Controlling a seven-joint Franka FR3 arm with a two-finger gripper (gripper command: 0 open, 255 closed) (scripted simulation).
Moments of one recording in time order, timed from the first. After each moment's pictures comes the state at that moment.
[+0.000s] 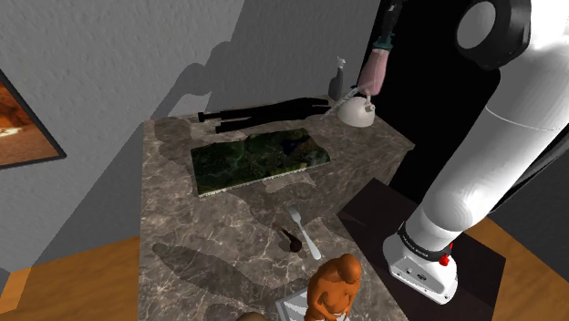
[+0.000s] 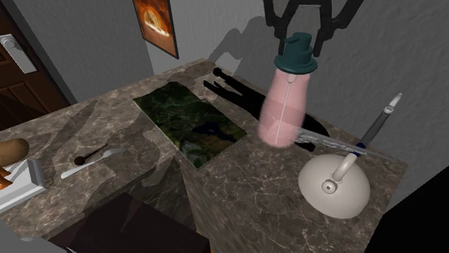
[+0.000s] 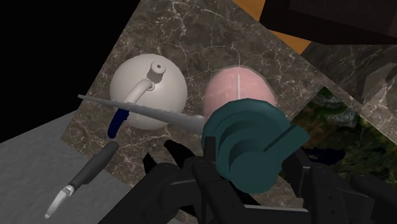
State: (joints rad) arm -0.13 0.08 -0.54 -1.36 0.00 1.43 -0.91
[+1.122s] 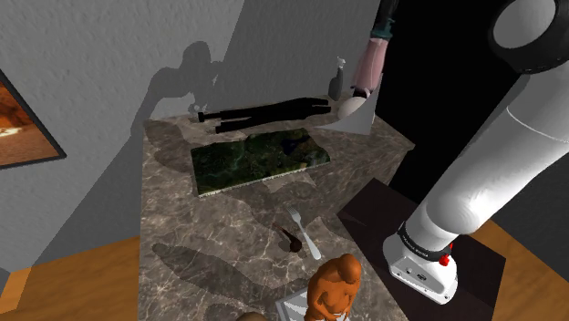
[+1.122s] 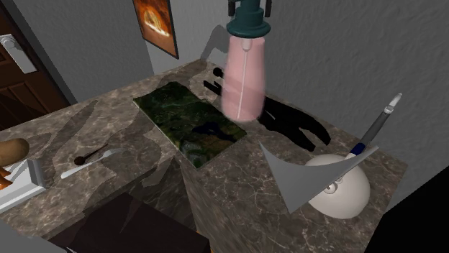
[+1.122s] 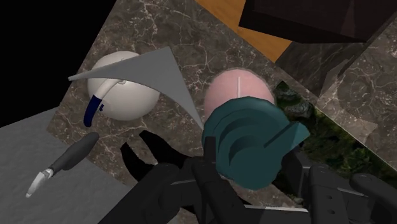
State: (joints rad) arm -0.03 -0.07 -0.46 -1.38 -0.08 1.31 -0.74
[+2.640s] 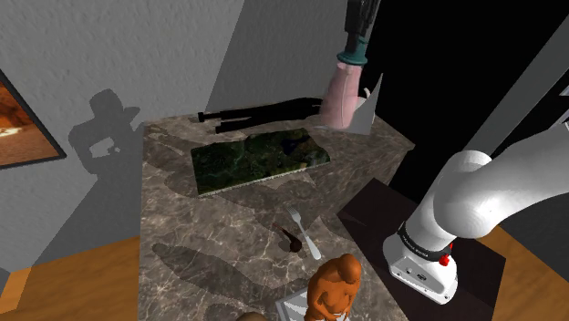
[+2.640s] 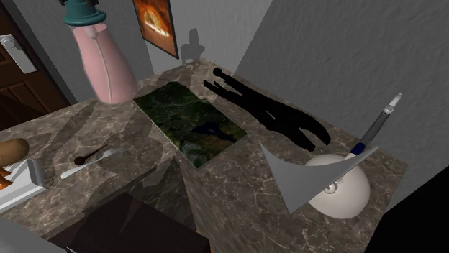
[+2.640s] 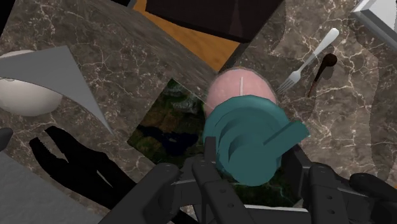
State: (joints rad) arm 0.15 -0.49 0.00 -1.78 -0.04 1.26 -0.11
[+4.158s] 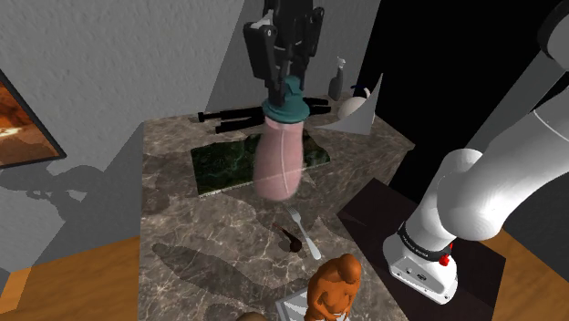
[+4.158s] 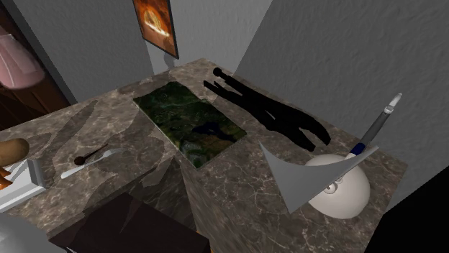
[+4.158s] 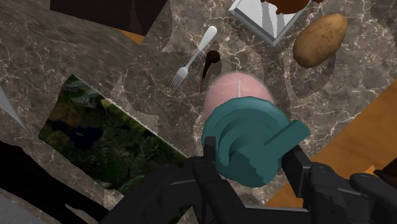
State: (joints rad) arm 0.27 -0.26 0.48 -1.54 0.11 1.27 0.52
